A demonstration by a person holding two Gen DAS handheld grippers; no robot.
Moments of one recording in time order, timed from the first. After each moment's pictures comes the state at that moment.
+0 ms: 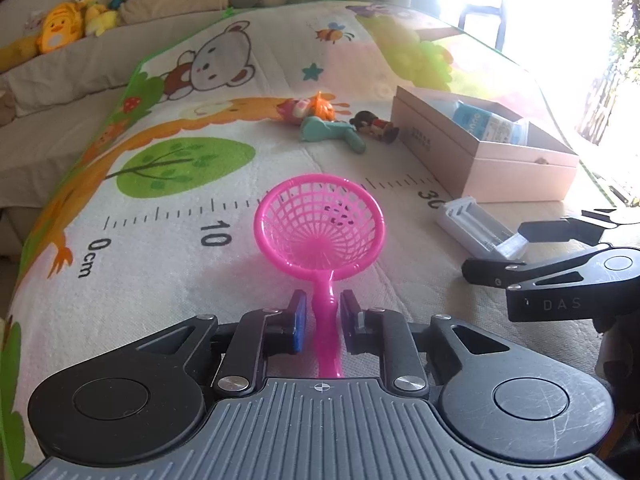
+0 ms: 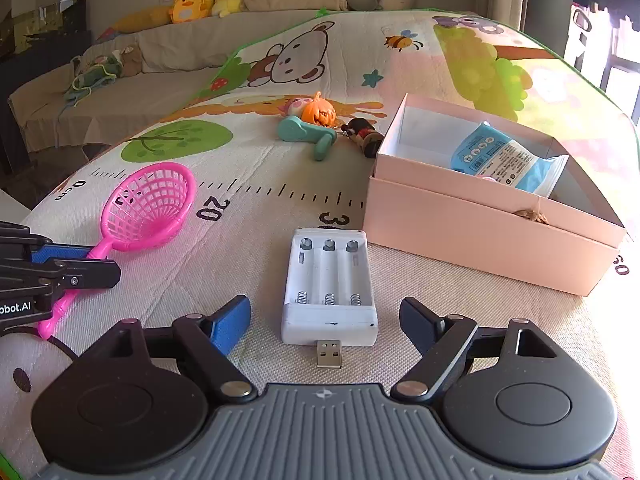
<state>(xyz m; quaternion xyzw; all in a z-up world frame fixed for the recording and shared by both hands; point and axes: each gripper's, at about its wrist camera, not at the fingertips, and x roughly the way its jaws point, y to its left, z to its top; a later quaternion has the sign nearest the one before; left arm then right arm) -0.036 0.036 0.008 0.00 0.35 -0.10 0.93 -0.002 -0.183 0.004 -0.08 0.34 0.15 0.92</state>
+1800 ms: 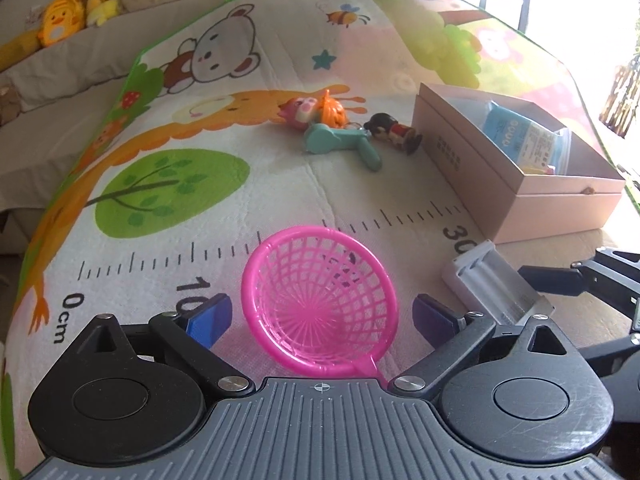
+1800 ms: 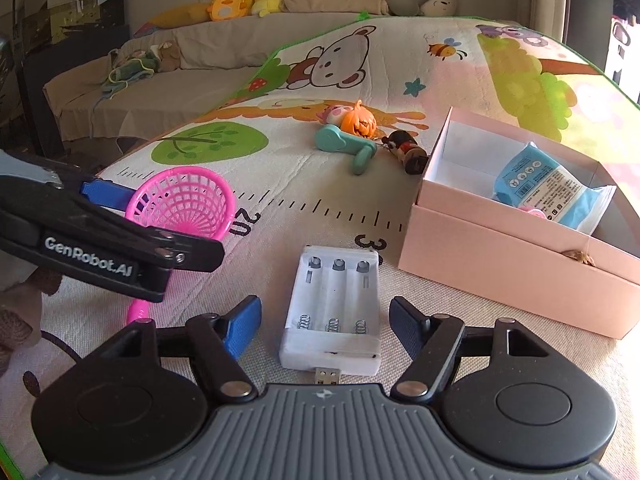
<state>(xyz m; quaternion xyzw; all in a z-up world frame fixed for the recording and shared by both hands) 0.037 0.007 0.015 0.01 0.39 -0.06 0.92 0.014 -0.173 0.007 -0.09 0.34 0.21 0.91</state>
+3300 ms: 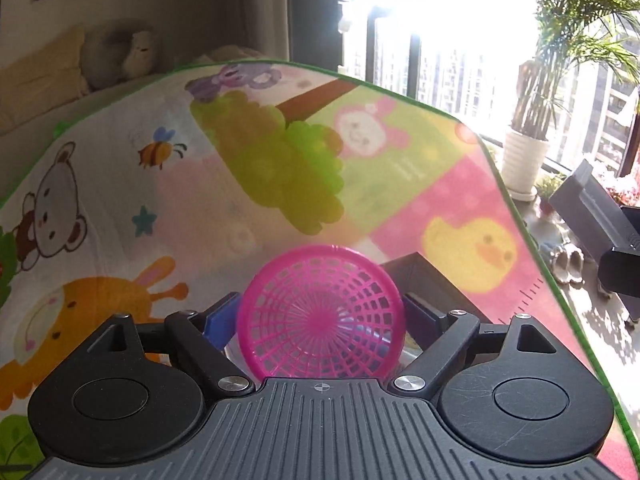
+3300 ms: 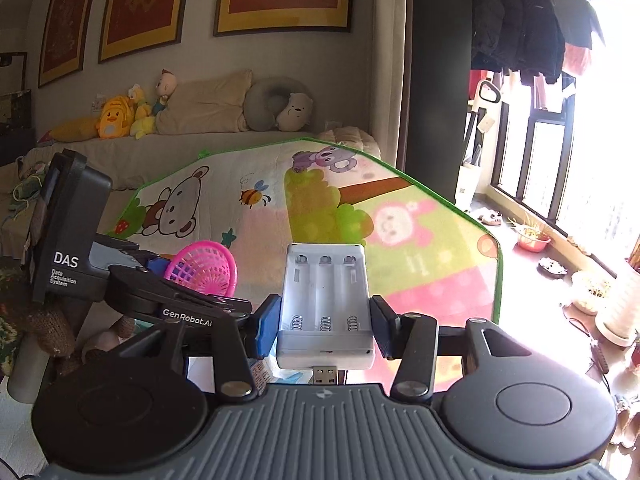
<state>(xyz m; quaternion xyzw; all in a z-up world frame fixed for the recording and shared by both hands) 0.202 -0.178 0.099 0.07 0.30 -0.22 0.92 0.072 -0.354 0.157 -0.04 0.21 0.07 0.98</state>
